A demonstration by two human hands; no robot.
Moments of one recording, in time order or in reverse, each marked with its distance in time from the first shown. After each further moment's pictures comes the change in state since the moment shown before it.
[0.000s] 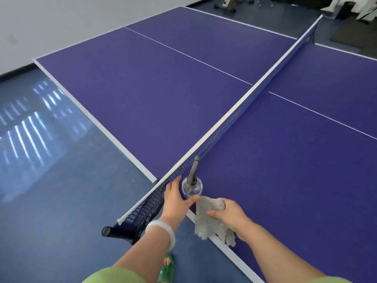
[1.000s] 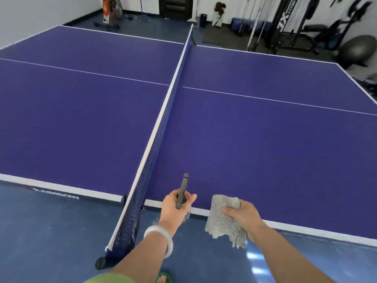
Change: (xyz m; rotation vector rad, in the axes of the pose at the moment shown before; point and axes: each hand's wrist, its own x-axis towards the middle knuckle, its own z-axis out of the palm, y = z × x) left_hand -0.041 -0.003 -0.003 -0.143 -0.549 0.235; right_hand -0.127 0.060 0.042 0.486 0.690 0.225
